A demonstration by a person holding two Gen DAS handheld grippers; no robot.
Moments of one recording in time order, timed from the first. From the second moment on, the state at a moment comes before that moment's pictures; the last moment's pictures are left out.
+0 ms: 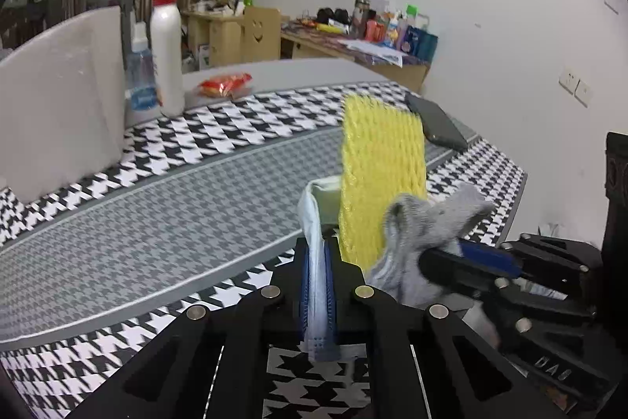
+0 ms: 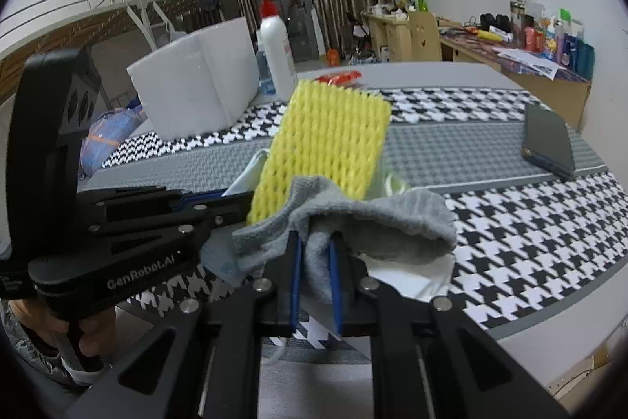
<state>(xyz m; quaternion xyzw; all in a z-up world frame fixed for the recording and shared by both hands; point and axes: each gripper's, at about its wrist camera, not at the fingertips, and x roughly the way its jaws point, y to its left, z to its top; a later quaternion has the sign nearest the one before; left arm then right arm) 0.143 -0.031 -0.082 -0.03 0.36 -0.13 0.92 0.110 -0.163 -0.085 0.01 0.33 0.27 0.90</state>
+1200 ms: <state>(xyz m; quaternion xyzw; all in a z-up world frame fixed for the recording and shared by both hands) 0.091 0.012 -0.016 -0.03 0.25 -0.04 0.97 0.086 -0.181 -0.034 0.02 0.24 0.23 0.94</state>
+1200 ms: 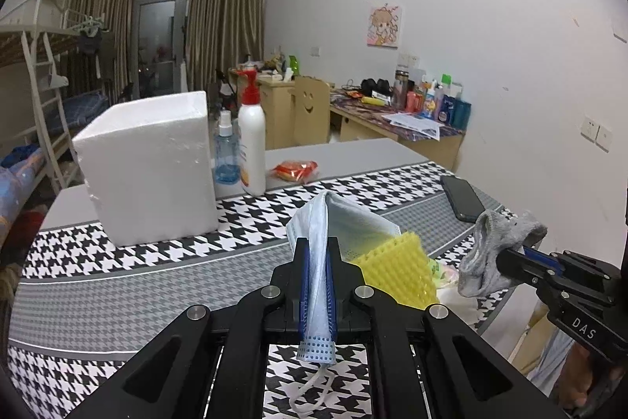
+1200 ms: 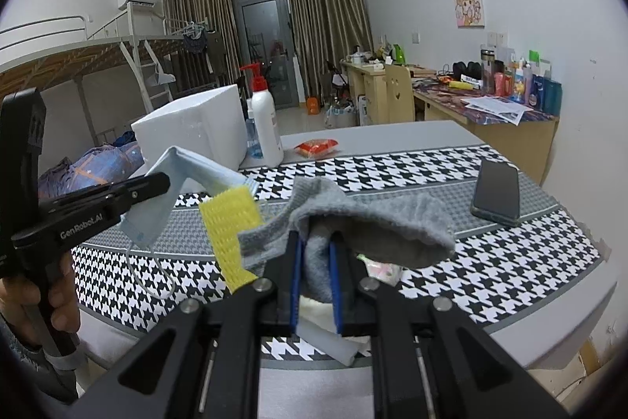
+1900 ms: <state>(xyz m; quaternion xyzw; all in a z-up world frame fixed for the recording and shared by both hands) 0.069 0.032 0.021 -0.05 0.21 -0.02 0.98 0.080 -0.163 -0.005 0.01 0.21 0.25 0.94</state>
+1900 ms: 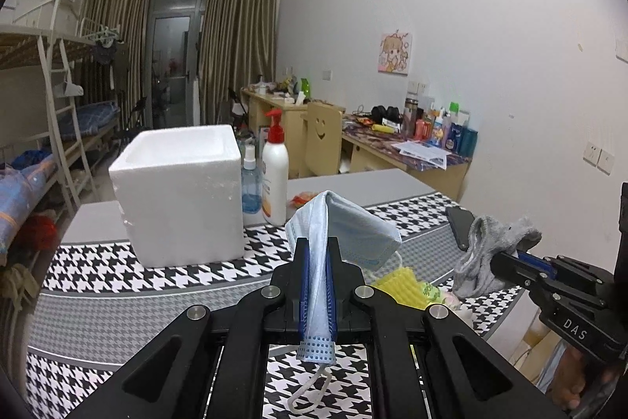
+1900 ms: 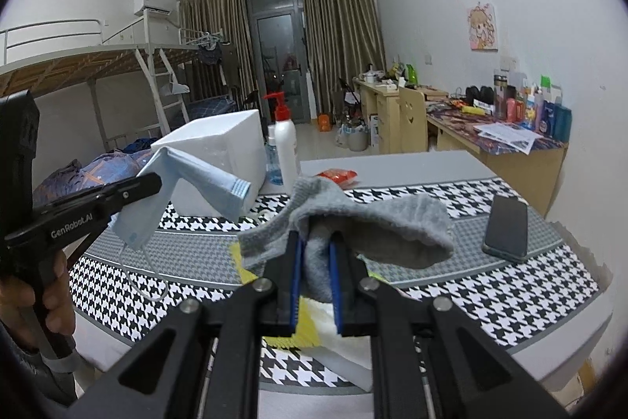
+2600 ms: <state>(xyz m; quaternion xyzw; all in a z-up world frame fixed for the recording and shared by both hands) 0.072 0.071 0.038 -0.05 0.19 0.01 0.98 0.098 -0.133 0.008 0.00 0.20 0.27 0.94</state>
